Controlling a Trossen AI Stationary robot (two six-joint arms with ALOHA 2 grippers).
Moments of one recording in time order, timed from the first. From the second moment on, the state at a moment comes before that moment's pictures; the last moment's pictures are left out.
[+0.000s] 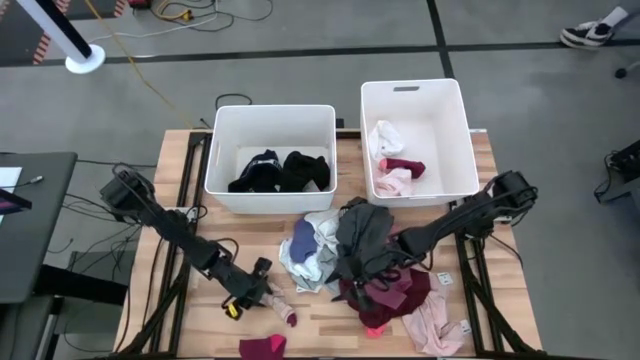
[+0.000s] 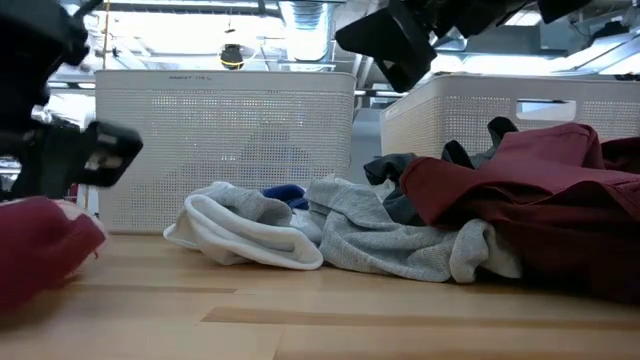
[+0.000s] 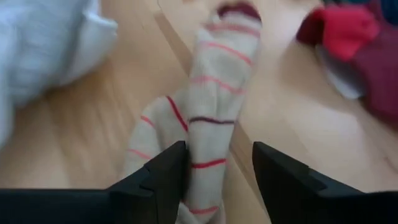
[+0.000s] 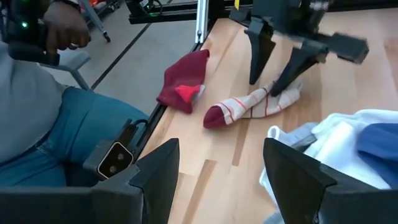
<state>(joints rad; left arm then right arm) -0.65 1.56 0.53 0.29 -0.09 -0.13 0.40 1.68 0.96 0.28 -0.07 0.24</state>
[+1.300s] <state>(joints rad) -0.50 1.20 0.65 0.29 -0.29 0.13 0.52 1.78 1.14 0.38 0.41 -0.47</state>
